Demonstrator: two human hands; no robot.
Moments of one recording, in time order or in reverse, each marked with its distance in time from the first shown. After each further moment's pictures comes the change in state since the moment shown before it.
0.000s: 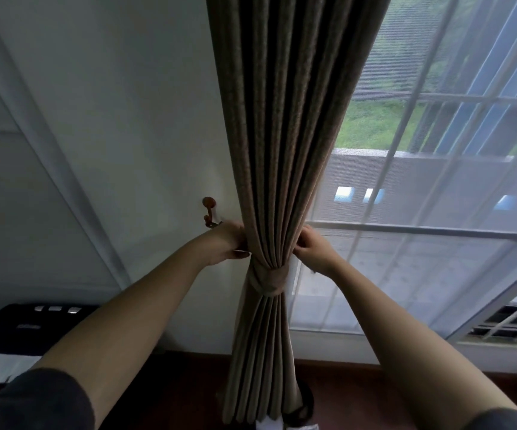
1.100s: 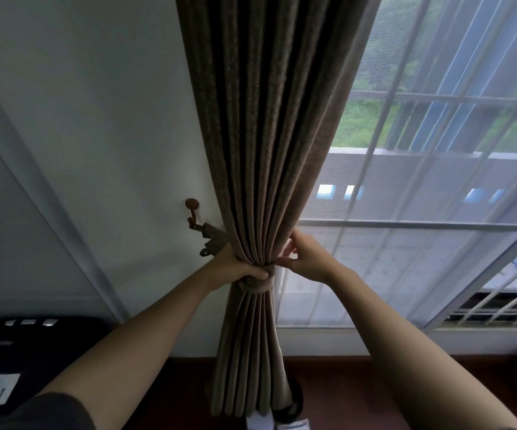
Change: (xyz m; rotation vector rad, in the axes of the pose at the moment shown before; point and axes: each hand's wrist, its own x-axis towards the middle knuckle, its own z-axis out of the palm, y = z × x) left_hand -0.001 -0.037 0.032 0.176 -0.094 0.404; right_hand -0.036 -0.020 -0.023 0.017 -0.083 -0.161
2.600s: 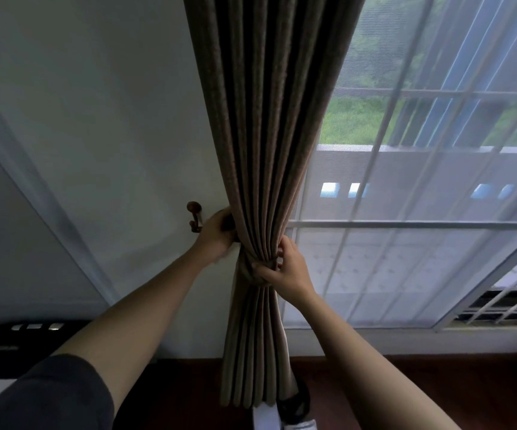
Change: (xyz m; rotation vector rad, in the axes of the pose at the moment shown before) left_hand 0.032 0.015 -0.032 -0.062 0.372 0.007; right_hand 0.012 0.002 0.072 0.347 0.386 0.181
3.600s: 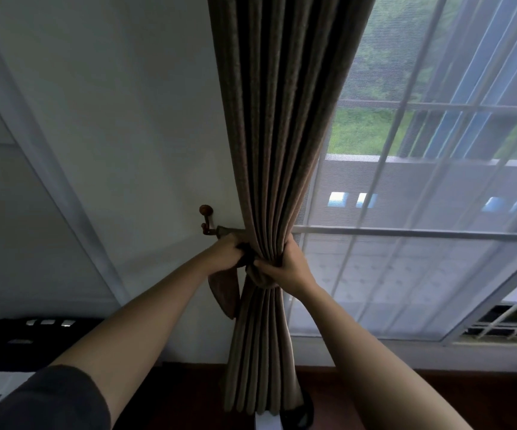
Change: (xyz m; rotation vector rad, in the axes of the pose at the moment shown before) left_hand -0.012 -0.015 -0.013 0.452 -0.344 0.072; right_hand 0.016 -0.009 0.003 -0.062 -0.064 -0.055
